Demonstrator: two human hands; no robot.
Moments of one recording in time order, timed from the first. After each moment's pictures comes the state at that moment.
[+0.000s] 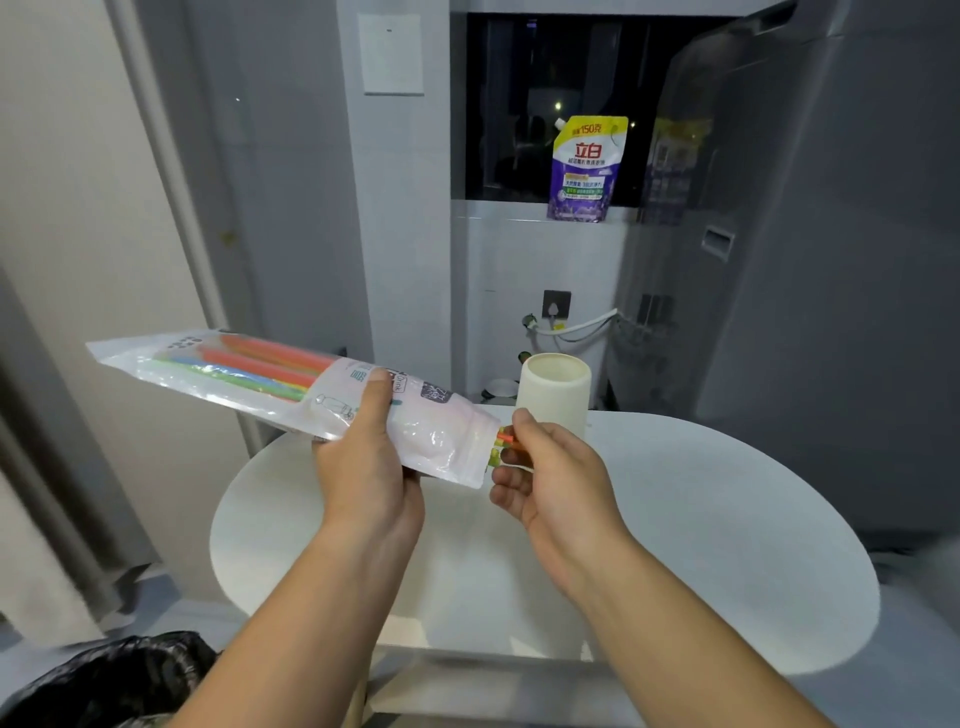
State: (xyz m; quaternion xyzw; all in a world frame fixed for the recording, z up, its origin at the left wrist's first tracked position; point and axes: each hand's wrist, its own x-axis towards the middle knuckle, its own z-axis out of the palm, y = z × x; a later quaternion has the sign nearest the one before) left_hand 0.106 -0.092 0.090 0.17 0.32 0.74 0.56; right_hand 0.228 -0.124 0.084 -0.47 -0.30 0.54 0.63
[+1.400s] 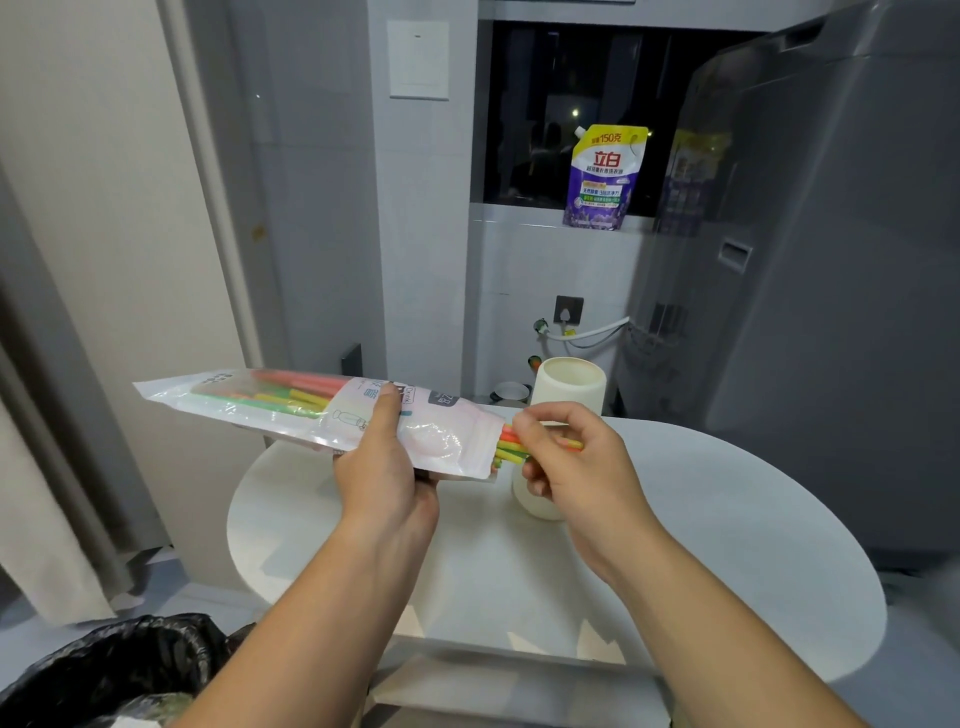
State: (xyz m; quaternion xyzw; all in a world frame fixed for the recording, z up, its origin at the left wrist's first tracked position) left_hand 0.100 -0.085 0.075 0.11 0.32 0.73 0.59; right_hand 0.247 -0.117 0.079 -0.50 -0.47 0.42 0.59
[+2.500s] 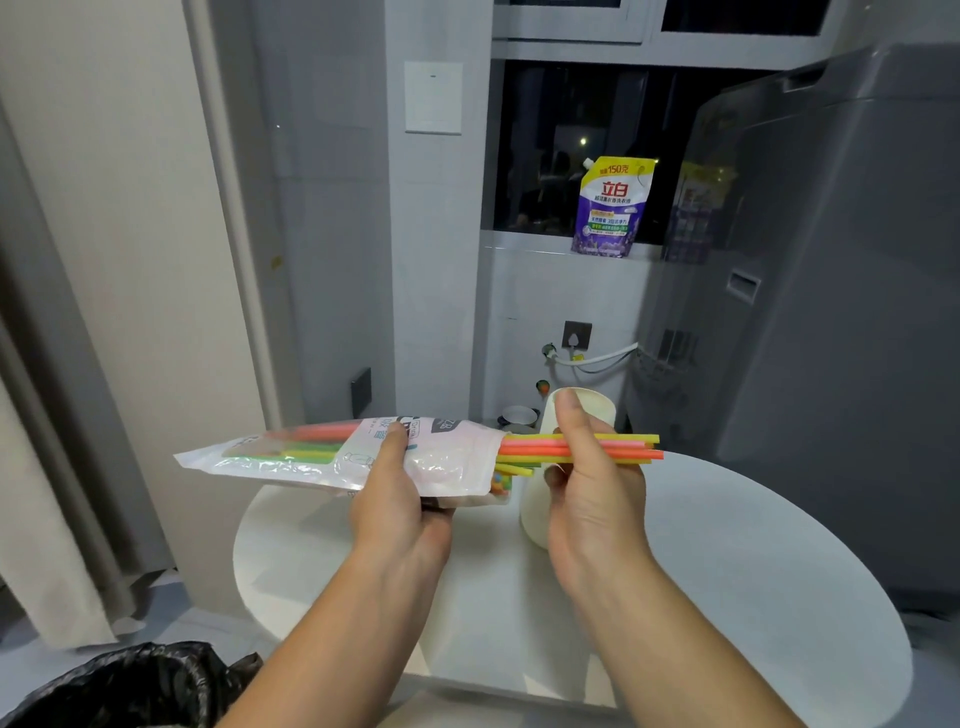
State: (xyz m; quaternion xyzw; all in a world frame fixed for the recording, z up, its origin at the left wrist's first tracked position) left_hand 0.102 -0.082 0.074 0.05 0.32 0.71 0.63; right_hand 0.222 -0.108 0.097 -0.41 -0.22 0.48 0.75
